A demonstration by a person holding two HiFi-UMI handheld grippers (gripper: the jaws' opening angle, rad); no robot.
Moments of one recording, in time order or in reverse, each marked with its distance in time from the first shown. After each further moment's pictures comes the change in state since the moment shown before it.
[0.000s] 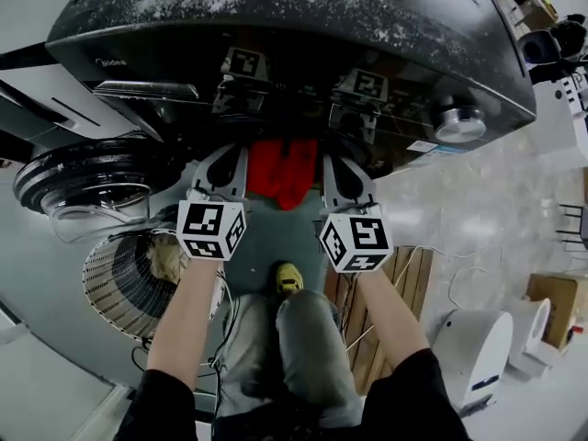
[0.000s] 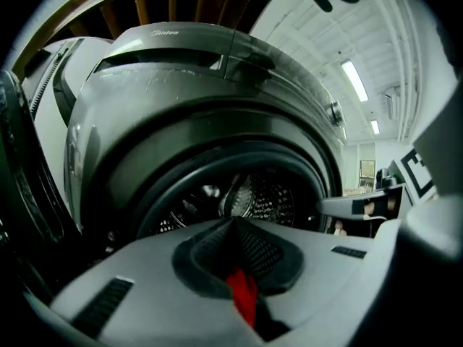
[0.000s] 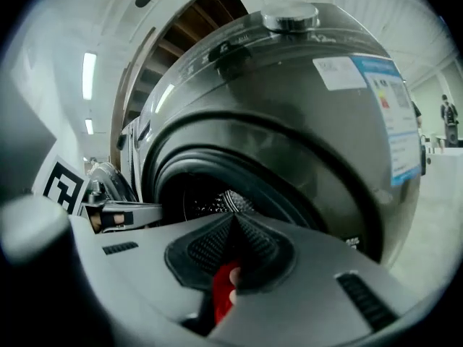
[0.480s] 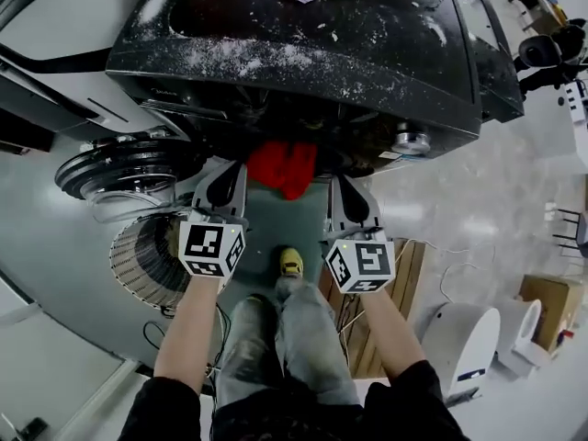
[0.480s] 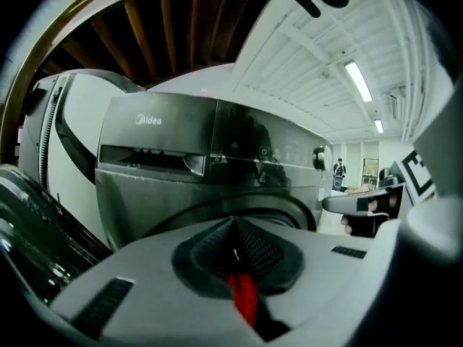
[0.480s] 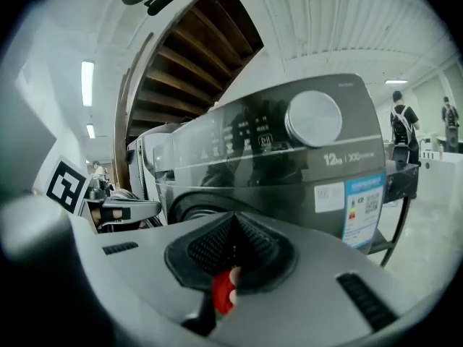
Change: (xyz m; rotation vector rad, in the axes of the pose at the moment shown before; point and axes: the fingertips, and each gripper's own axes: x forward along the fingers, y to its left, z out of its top) left arm -0.082 -0.028 0.100 0.013 0.036 0.037; right arm -0.079 0.030 0.099 0.003 0.021 0.010
